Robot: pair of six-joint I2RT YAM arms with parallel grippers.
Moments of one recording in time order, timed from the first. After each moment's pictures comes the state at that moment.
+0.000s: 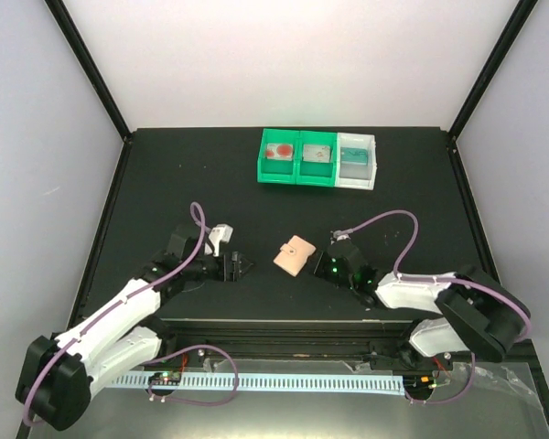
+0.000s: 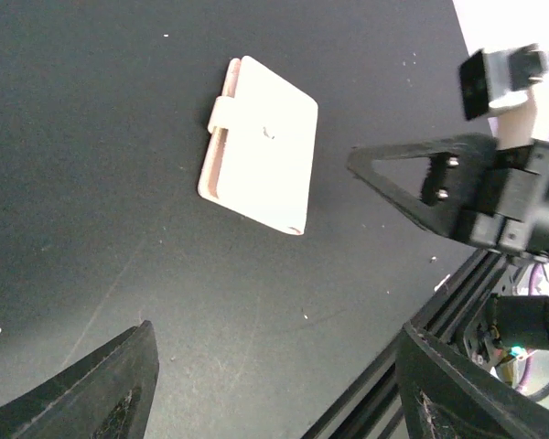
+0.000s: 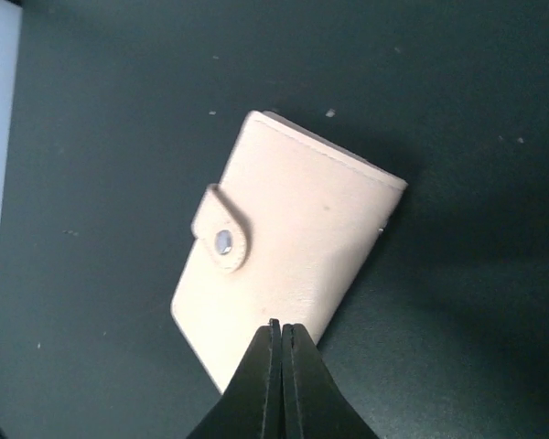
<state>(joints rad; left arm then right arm) -0.47 0.88 0.44 -0.27 0.53 -0.54 0.80 1.40 0.37 0.36 0.02 1.06</state>
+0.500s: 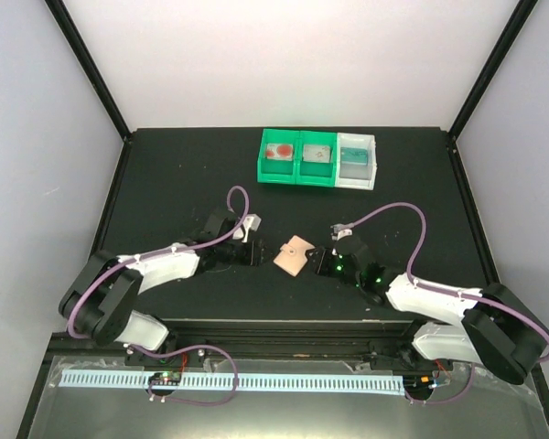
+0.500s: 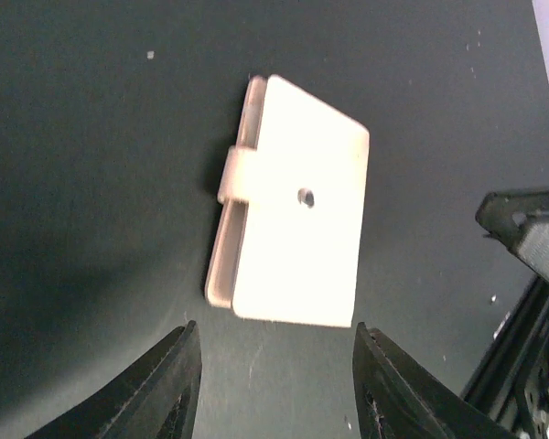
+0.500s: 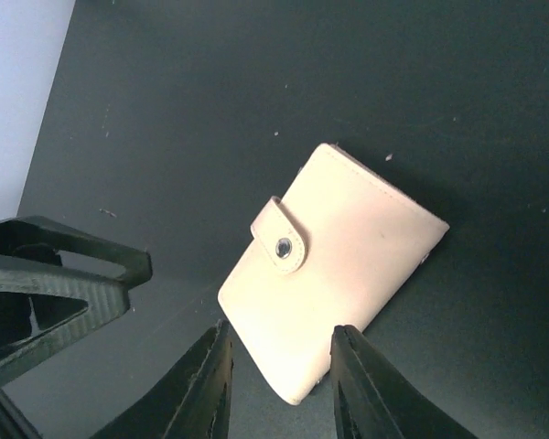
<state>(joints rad) -0.55 1.40 0.58 0.01 0.49 -0.53 0.79 1.21 0.39 0.23 0.00 0.88</state>
